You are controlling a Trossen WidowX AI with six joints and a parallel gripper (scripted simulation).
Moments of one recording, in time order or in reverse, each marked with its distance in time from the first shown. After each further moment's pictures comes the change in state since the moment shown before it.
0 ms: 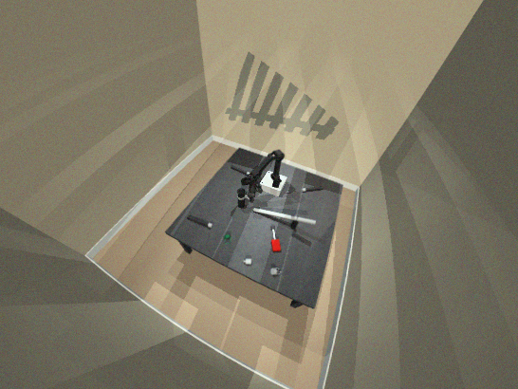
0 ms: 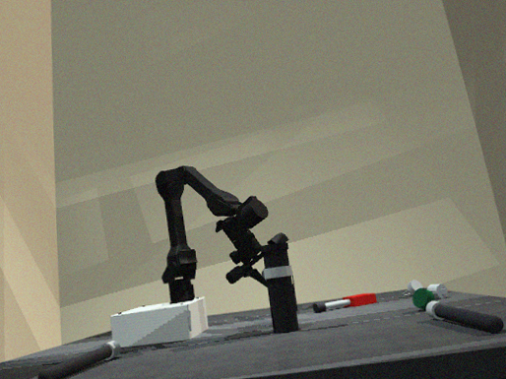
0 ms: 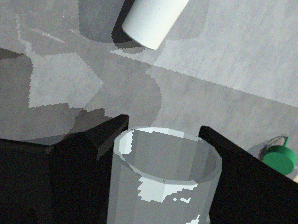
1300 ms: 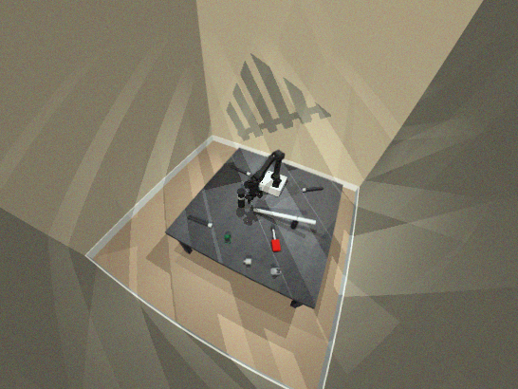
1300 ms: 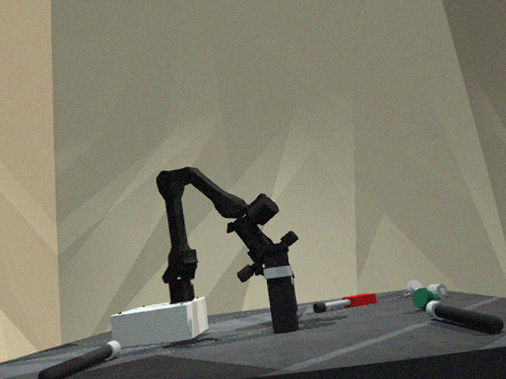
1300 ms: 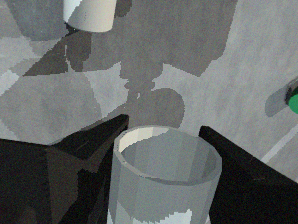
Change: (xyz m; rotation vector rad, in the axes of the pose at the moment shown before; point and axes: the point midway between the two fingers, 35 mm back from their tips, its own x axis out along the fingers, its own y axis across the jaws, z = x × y) arm 0.015 -0.026 -0.005 0.288 0.172 0.001
